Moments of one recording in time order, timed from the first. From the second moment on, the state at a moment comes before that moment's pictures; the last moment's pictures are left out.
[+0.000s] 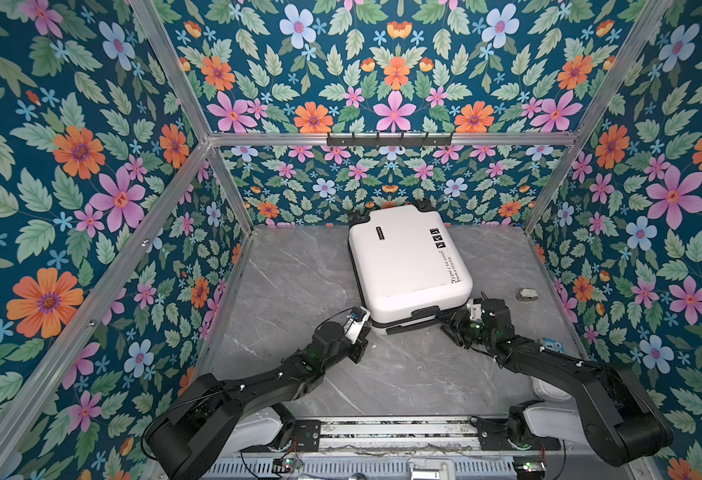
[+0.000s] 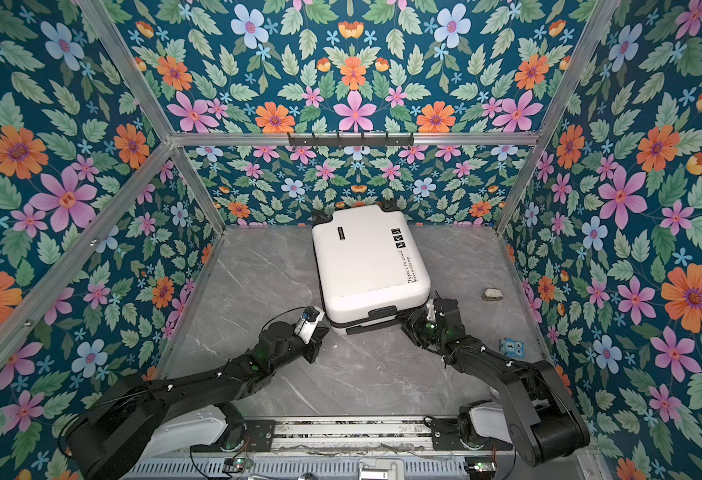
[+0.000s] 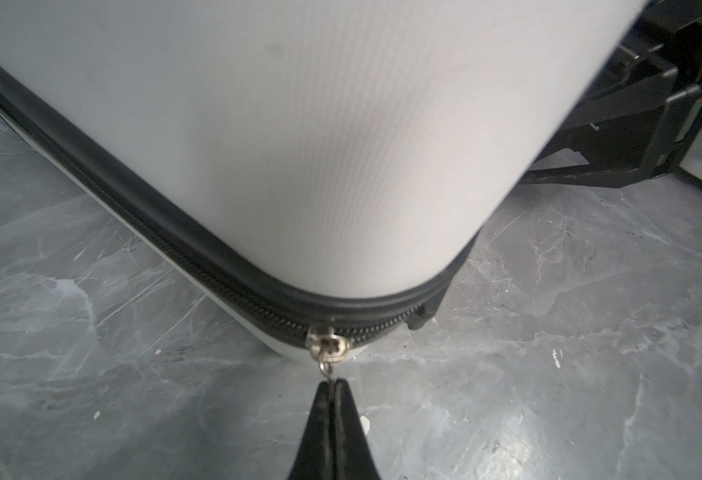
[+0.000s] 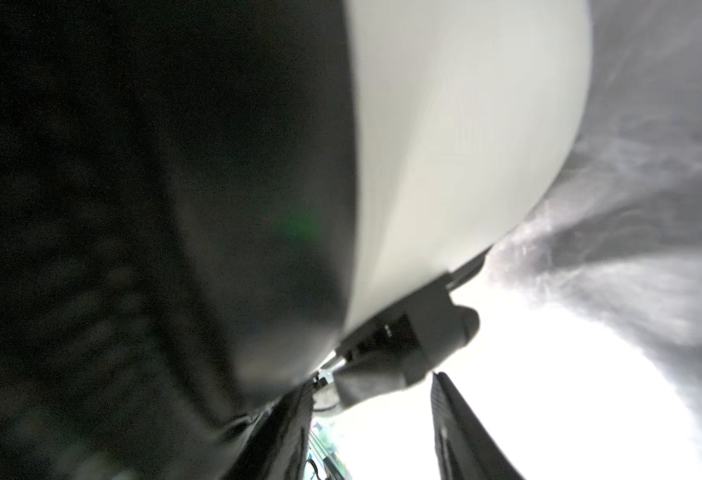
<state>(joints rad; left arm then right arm) -0.76 1.17 0.27 0.47 0.05 -0.05 0.28 1.29 0.35 0.33 -0.51 1.22</state>
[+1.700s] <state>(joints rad) -0.97 1.36 0.41 0.46 -0.17 -0.06 0.56 1.74 0.44 0.96 -0.16 1.43</state>
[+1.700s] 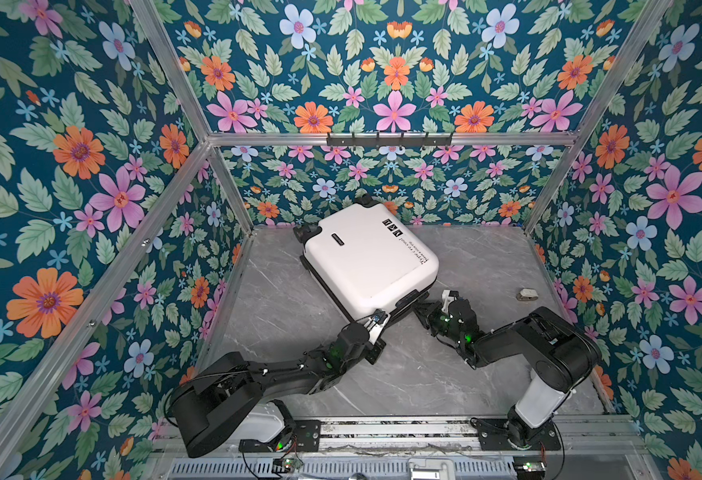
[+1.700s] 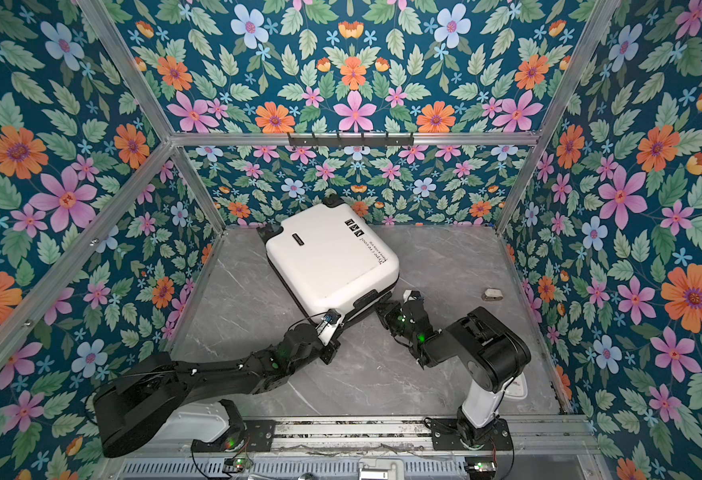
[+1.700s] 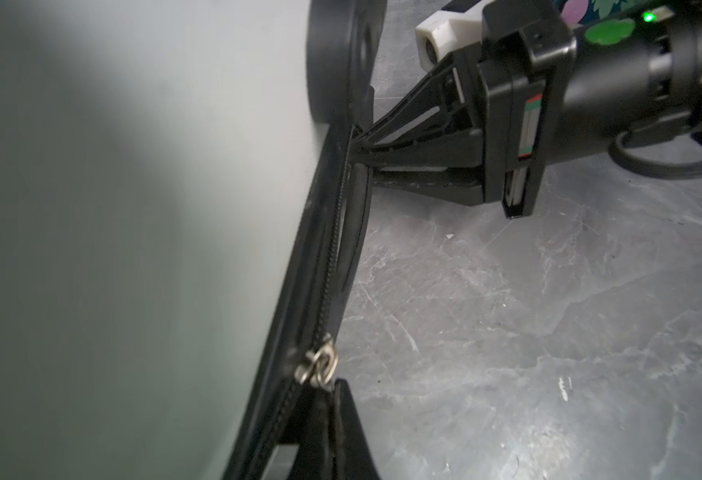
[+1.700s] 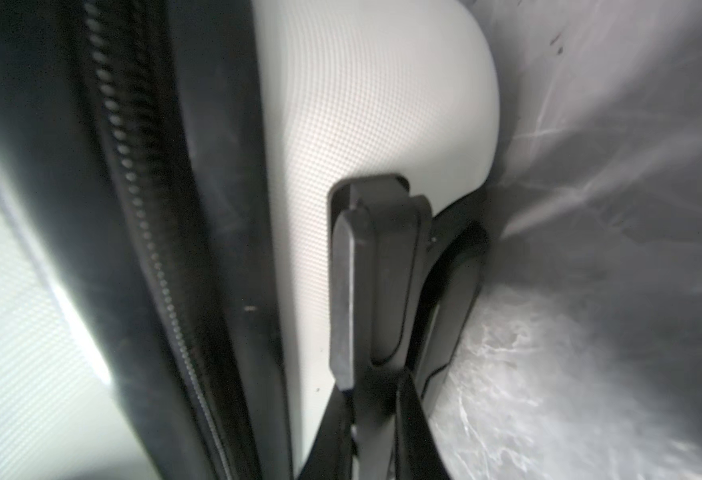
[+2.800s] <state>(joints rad) -1.04 1.22 0.32 0.41 -0.26 -0.09 0.73 1.54 0.39 0.71 -0.03 1.44</state>
